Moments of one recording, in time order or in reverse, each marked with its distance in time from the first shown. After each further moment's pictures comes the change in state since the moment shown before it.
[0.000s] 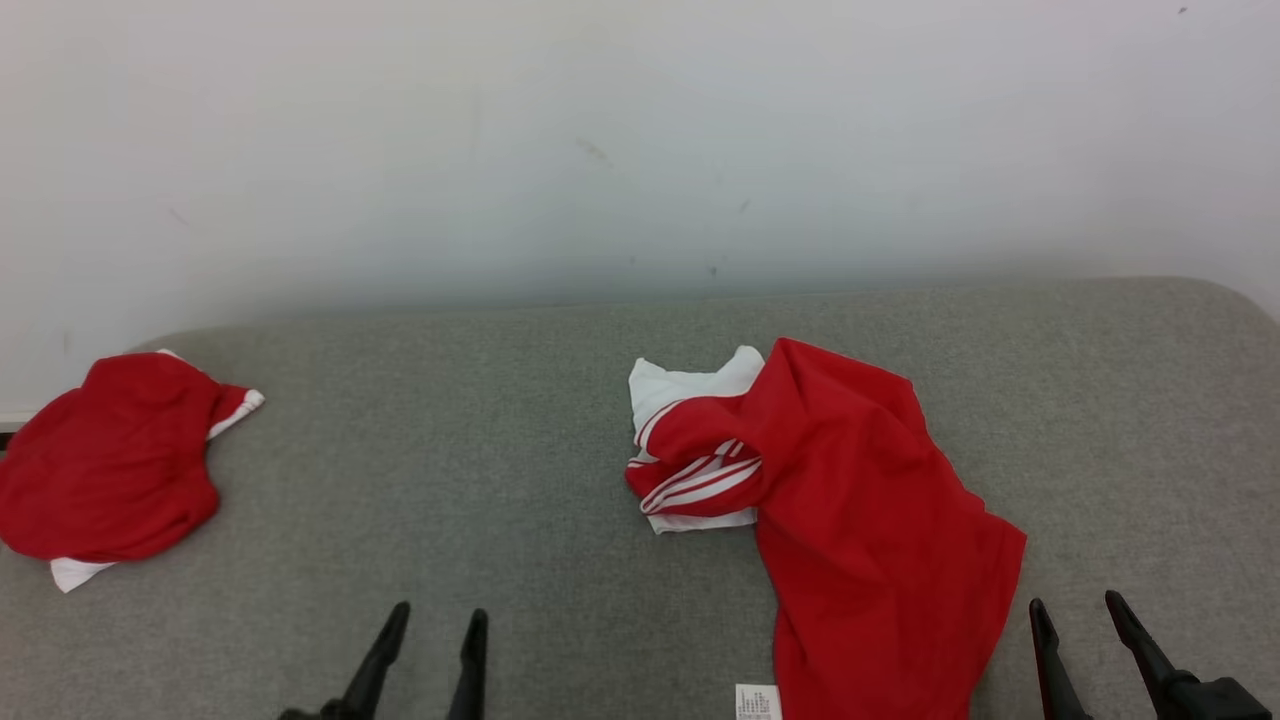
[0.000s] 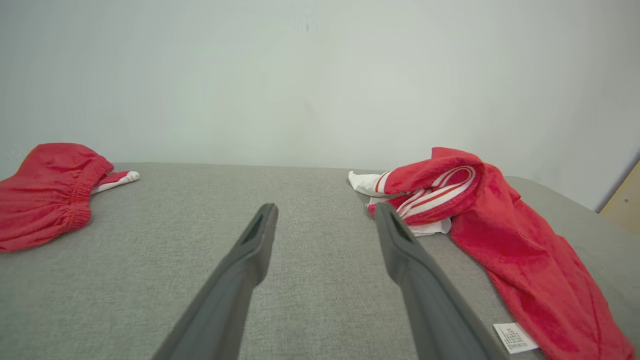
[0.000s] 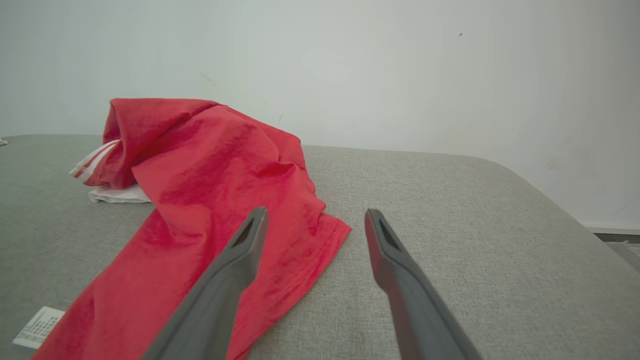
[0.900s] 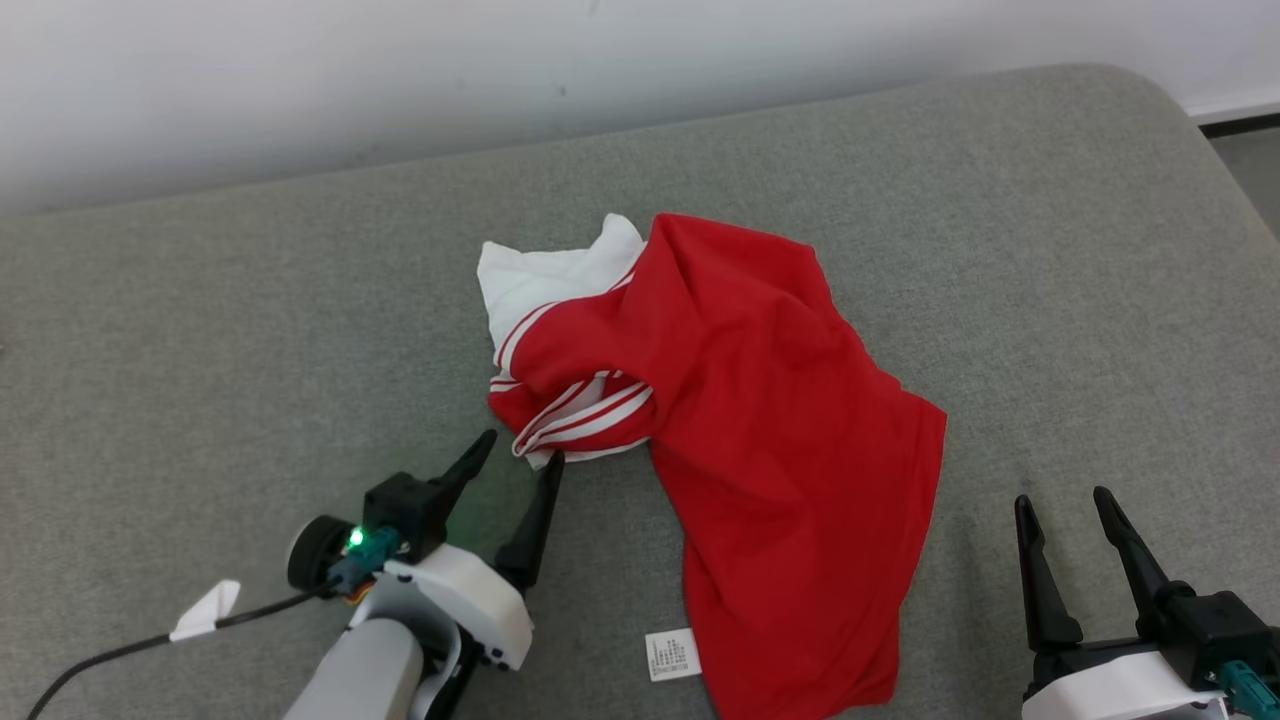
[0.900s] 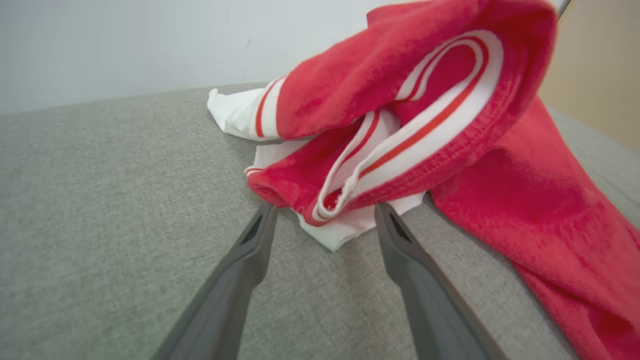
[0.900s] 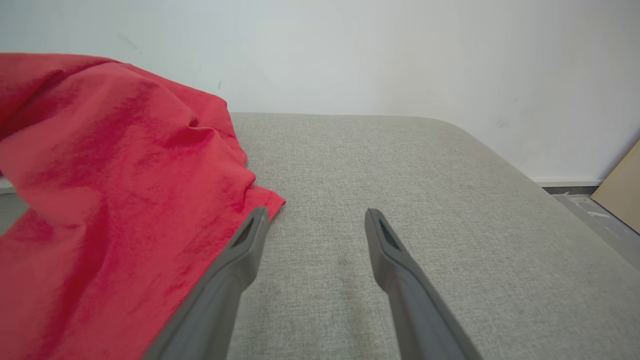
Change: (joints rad) left arm -0.565 0.101 -0.307 0.507 -0.105 -0.002 0.000; right arm -0.126 0.037 0.003 -0.049 0.001 0.000 0.000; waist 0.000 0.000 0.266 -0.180
